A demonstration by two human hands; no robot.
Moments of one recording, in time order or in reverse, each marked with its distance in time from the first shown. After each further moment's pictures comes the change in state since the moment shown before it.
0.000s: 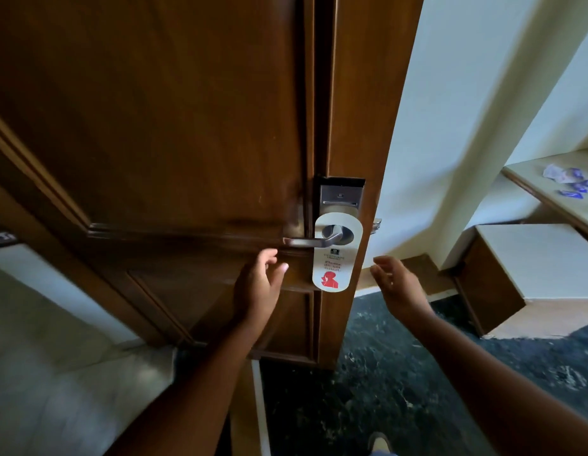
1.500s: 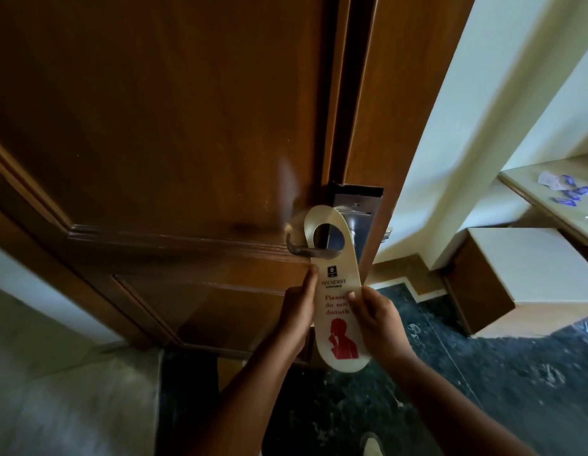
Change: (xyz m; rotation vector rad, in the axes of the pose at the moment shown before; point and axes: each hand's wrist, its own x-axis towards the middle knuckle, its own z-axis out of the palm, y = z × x) left_hand -0.009 0.048 0.029 -0.509 -0.450 -0.640; right_hand -0.038 -0.052 0.040 0.370 -0.076 0.068
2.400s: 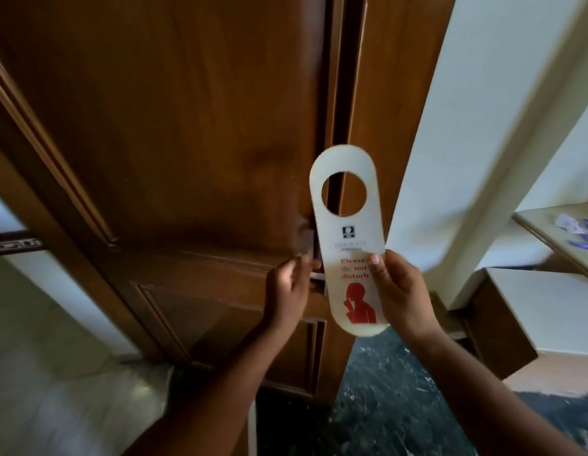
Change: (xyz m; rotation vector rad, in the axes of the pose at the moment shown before) left_hand -0.046 0.074 -0.012 0.164 0.366 0.652; right_hand 0.001 -0.092 -0.067 0.103 -0.003 -0.273
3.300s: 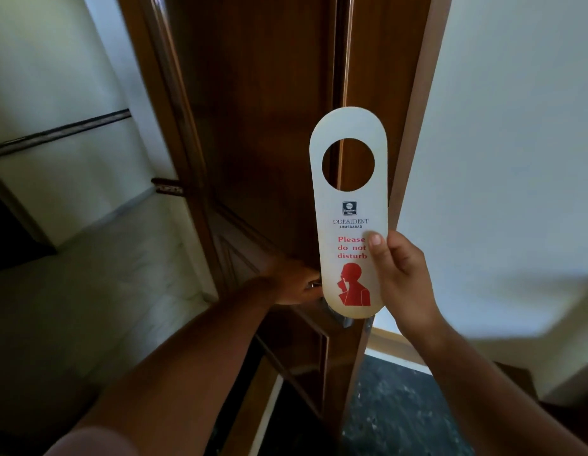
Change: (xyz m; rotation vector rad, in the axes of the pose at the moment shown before) left_hand -0.048 0.035 -0.014 1.104 -0.498 0.015; right_hand -0.014 -0.032 -0.063 0.287 -0.406 -0.194
